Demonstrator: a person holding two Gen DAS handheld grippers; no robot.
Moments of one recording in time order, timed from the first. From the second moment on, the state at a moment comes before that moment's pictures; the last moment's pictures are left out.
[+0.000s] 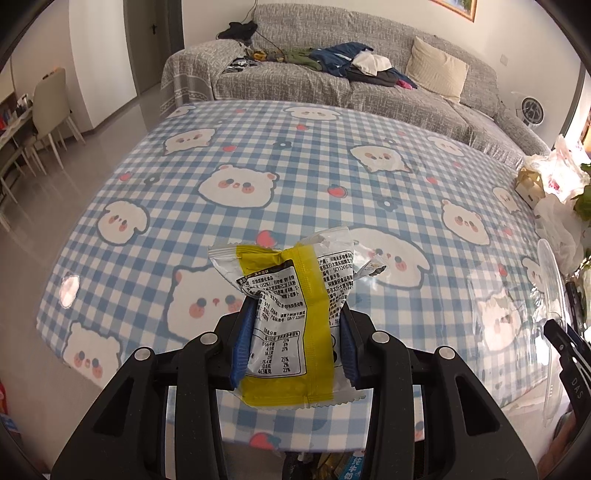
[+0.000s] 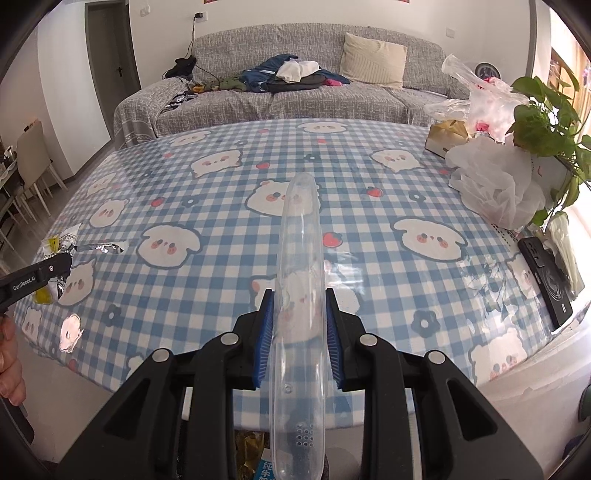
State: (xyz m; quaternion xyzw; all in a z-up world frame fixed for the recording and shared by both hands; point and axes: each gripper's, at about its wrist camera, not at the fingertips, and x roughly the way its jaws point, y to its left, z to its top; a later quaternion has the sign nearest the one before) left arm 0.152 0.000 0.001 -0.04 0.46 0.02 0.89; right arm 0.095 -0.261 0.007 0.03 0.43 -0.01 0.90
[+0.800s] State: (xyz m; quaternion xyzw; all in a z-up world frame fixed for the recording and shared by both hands) left arm 0.055 -0.004 -0.001 -0.04 0.46 0.00 0.89; right arm 0.021 -0.259 0.010 0.03 0.41 0.02 0.91
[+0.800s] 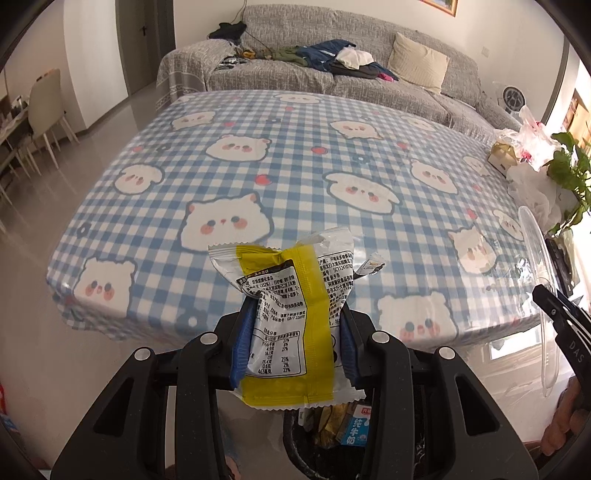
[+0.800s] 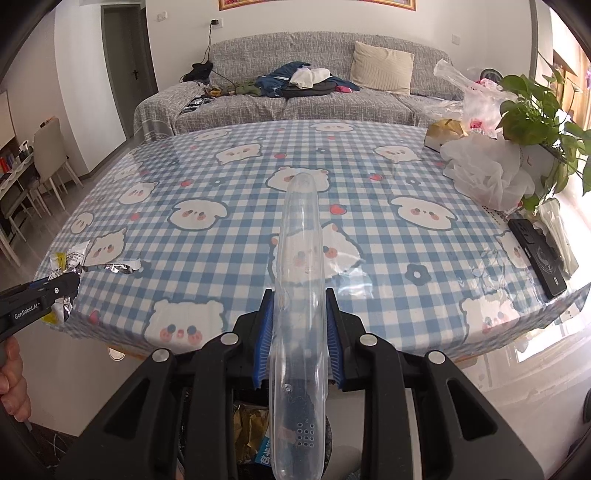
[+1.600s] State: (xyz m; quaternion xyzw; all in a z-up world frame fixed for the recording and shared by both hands) left arm -0.021 -0.010 -0.036 -0.05 0.48 -0.02 0.88; right arm -0.047 -0.246 -0.015 0.04 0.43 0.03 0.90
